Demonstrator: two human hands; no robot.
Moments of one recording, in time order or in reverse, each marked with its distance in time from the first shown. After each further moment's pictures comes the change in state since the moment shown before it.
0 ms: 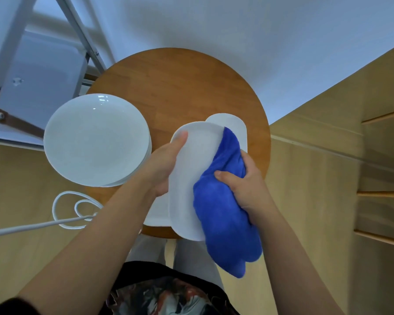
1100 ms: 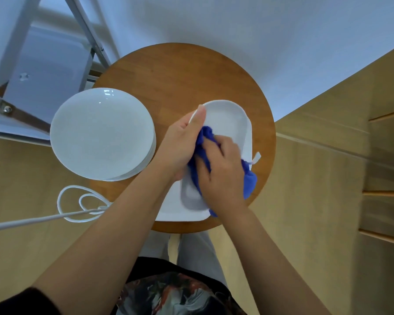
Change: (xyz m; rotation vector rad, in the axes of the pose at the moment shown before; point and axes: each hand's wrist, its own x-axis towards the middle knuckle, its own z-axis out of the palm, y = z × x) left_hand 0.001 0.014 0.027 0.065 0.088 0.383; right_hand -0.004 -0.011 0.058 -0.663 0.336 -0.715
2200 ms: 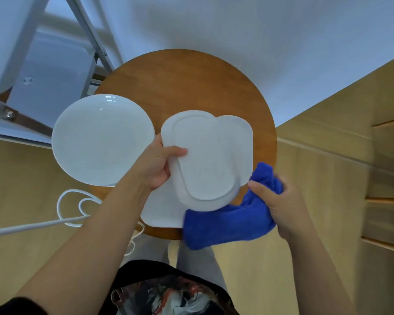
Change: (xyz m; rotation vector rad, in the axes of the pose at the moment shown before) left_hand 0.015 -0.031 -0.050 -0.345 -0.005 -0.302; right_hand -0.016 0.074 -0.071 0.618 -0.210 0.809
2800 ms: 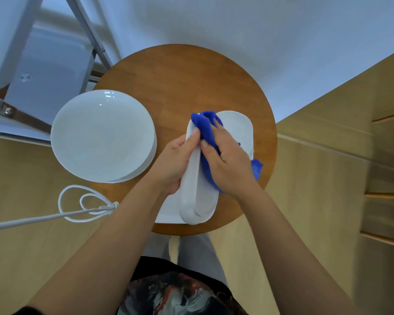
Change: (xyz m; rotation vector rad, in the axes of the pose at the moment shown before) left_hand -0.017 -0.011 0.030 0.206 -0.164 0.091; right_hand 0.025 -0.041 0.085 -0.456 -0.193 -0.558
